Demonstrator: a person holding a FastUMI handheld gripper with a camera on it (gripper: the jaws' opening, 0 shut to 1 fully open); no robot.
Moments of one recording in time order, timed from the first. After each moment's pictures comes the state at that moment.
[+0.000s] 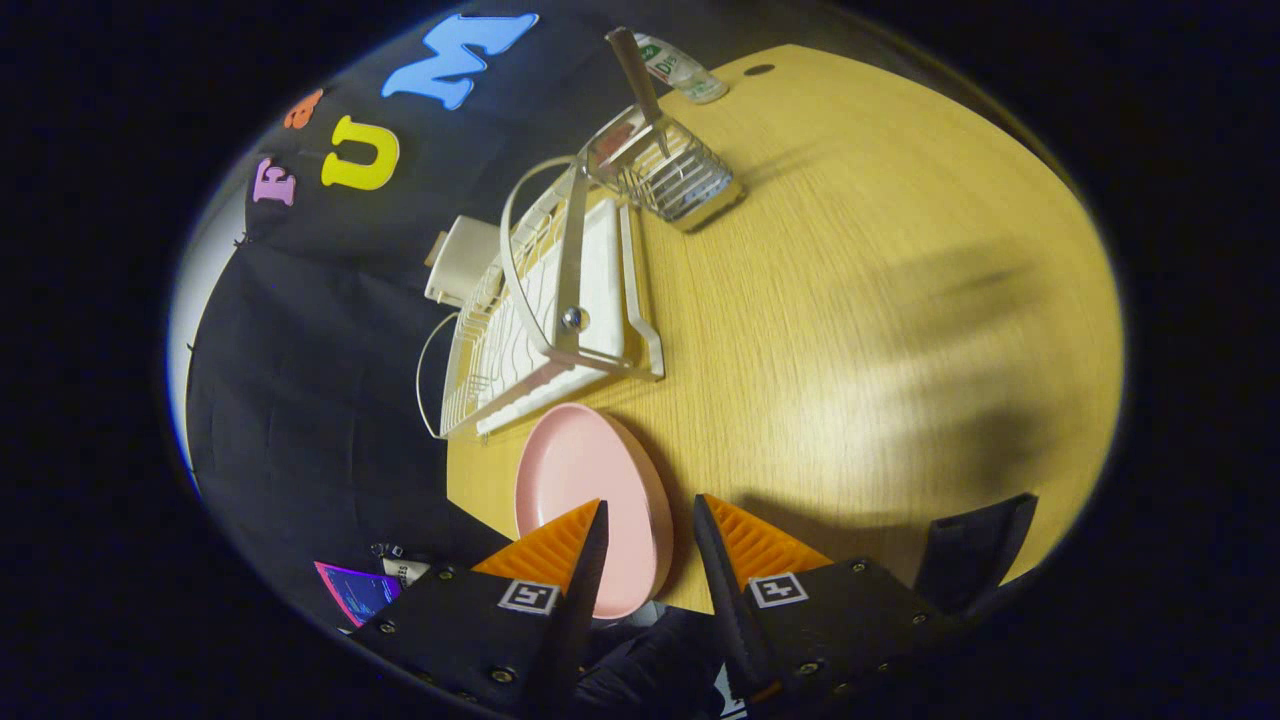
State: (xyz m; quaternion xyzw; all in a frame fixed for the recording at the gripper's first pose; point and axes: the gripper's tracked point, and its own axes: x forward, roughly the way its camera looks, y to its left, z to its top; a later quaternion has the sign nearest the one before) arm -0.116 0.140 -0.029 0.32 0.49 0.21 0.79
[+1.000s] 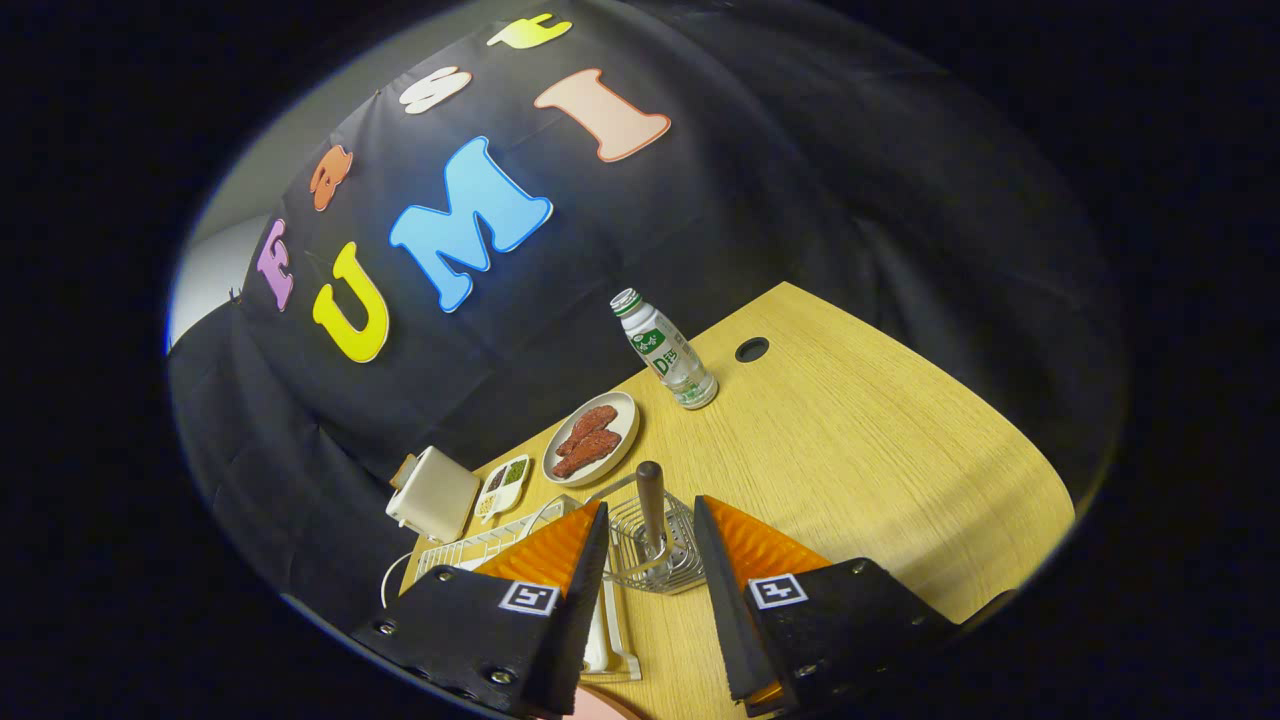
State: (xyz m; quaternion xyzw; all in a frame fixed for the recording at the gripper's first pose) arm 0.094 0.058 0.063 0.30 0.21 0.05 0.93
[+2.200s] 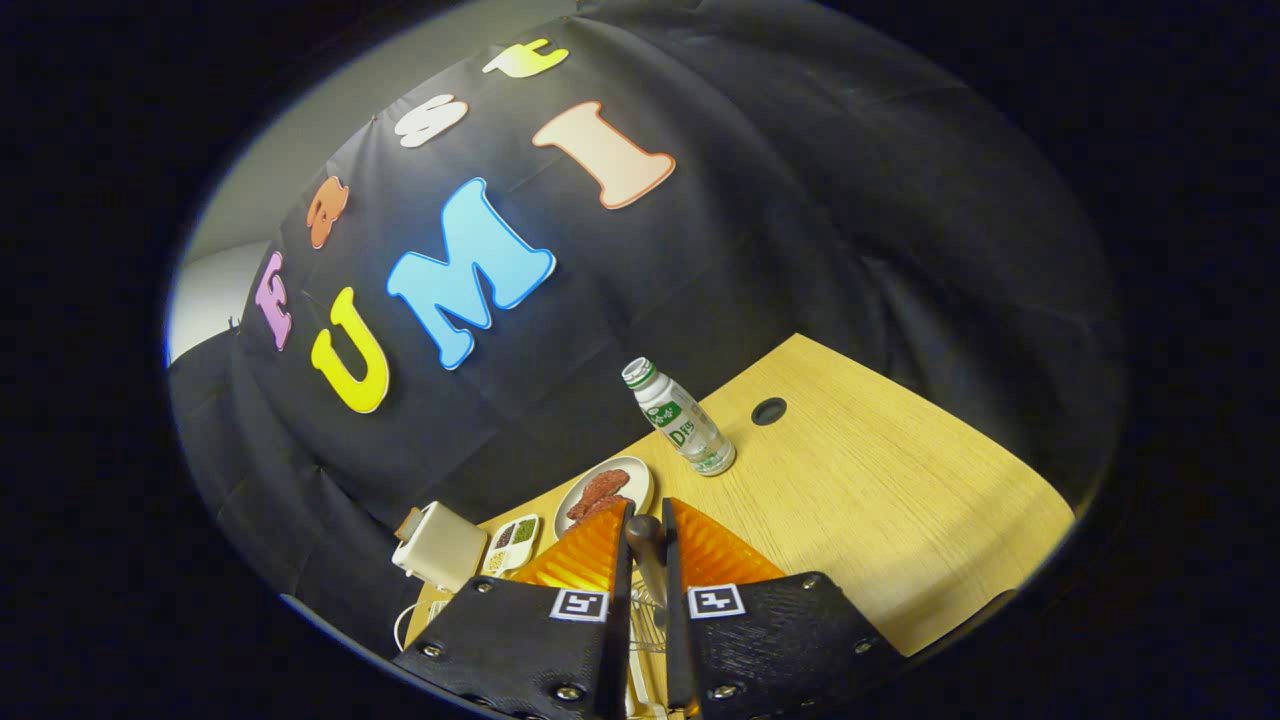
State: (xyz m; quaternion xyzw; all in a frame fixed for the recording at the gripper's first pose) arm 0.122 0.049 0.133 0.30 0.14 0.04 0.94
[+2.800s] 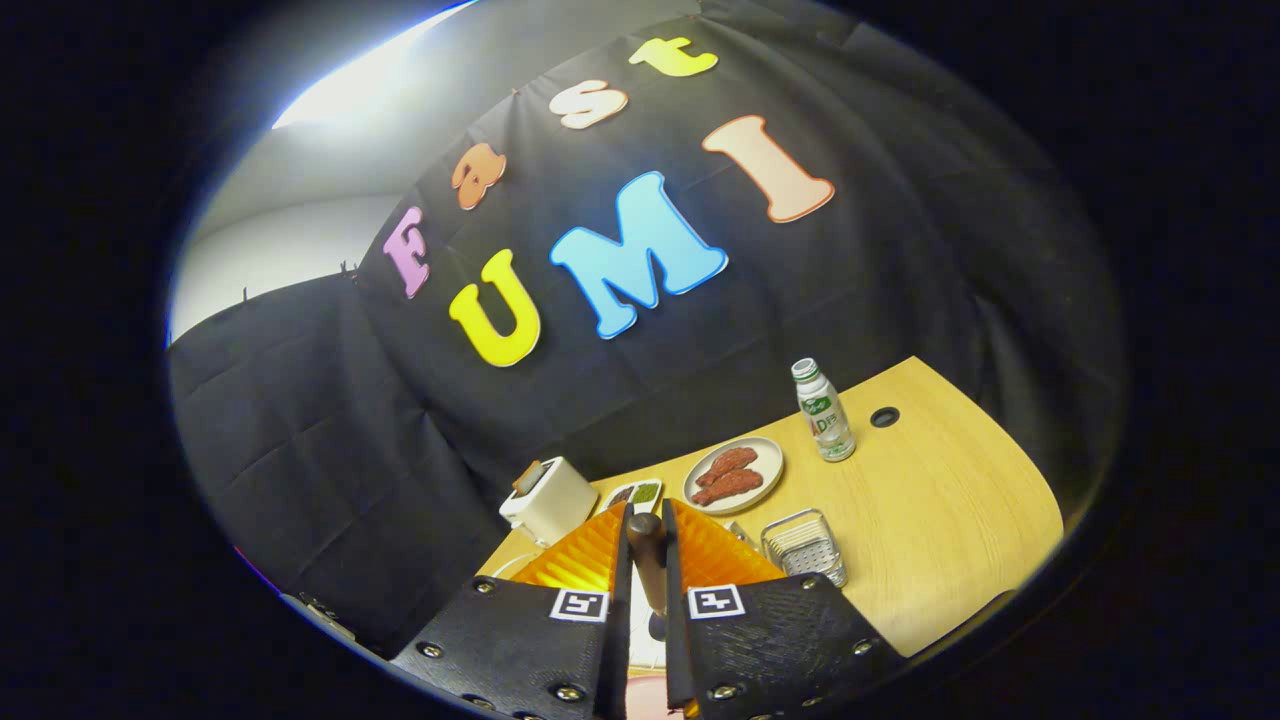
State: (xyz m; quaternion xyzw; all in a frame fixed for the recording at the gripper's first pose) arm 0.004 0.176 0.204 0.23 0.14 0.20 0.94
